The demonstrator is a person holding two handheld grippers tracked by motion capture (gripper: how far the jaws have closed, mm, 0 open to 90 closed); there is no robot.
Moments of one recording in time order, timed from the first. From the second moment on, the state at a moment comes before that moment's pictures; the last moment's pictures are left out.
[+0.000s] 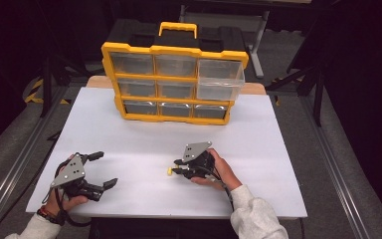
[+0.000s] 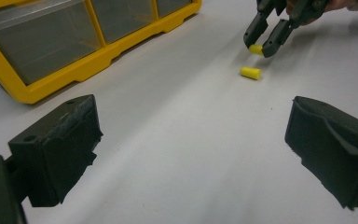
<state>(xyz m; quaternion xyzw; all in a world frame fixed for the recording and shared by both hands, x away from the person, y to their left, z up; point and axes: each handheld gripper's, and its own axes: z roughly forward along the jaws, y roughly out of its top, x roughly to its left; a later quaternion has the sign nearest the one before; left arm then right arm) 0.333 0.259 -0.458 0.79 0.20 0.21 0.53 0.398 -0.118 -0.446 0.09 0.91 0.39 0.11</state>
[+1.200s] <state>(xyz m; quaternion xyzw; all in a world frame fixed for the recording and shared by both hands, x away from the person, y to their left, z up) 0.333 0.260 -0.457 0.79 0.20 0.22 0.53 0.374 -0.161 -0.393 0.13 0.84 0.47 0.25</state>
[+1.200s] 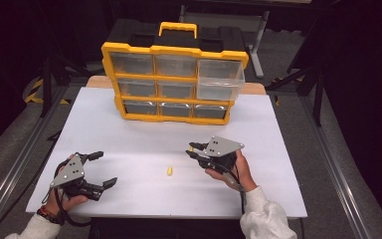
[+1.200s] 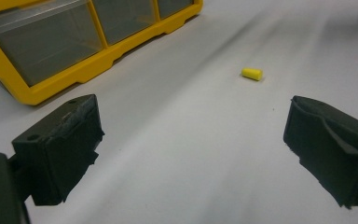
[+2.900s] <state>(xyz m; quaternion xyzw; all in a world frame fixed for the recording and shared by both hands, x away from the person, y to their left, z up) 0.336 0.259 -0.461 0.79 0.22 0.21 0.53 0.369 -0.210 -0.231 0.14 0.72 0.51 0.45</state>
